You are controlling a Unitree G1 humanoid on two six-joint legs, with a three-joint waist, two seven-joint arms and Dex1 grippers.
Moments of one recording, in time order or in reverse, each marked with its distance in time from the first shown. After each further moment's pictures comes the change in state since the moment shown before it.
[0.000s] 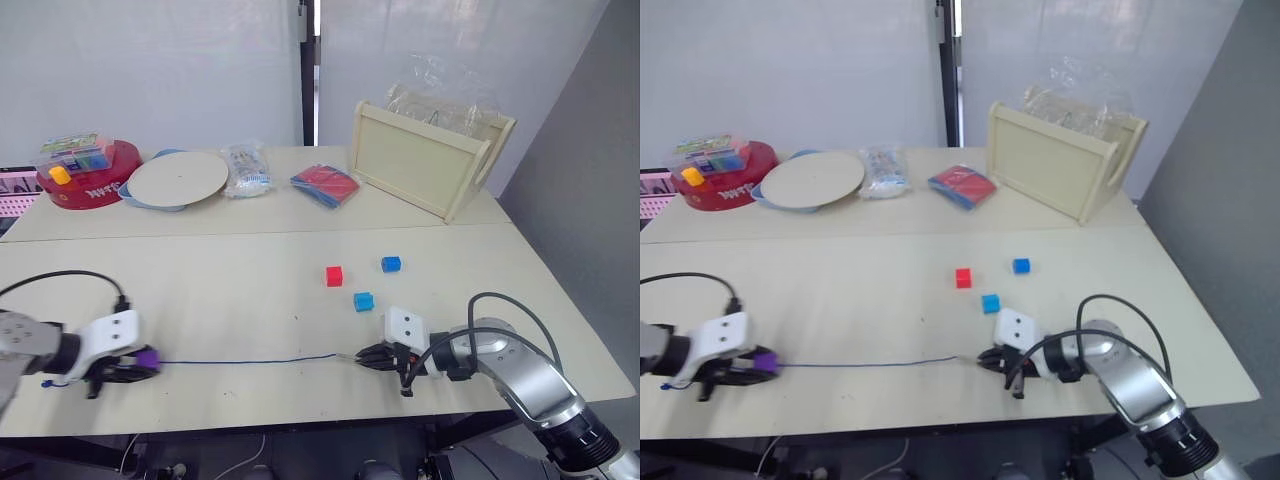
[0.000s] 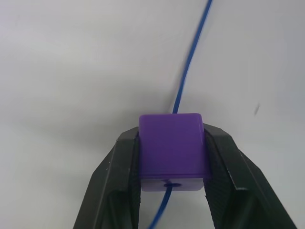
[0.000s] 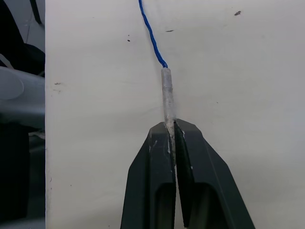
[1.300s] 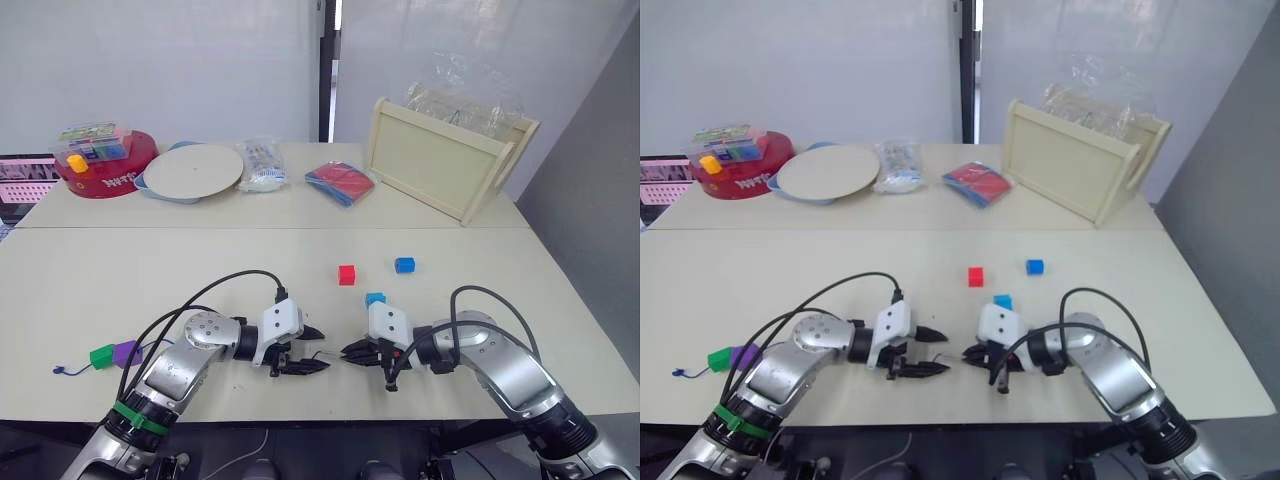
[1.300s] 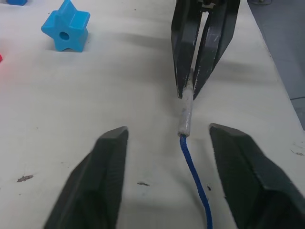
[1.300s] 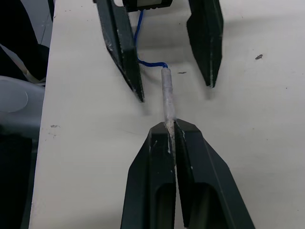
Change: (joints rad) left arm -0.360 -0.643 -0.430 -0.338 -0.084 0.302 0.169; right arm -0.073 0.064 0.054 0.025 -0.017 0.017 -0.017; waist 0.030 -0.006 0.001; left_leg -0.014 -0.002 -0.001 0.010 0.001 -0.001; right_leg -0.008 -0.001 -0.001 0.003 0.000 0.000
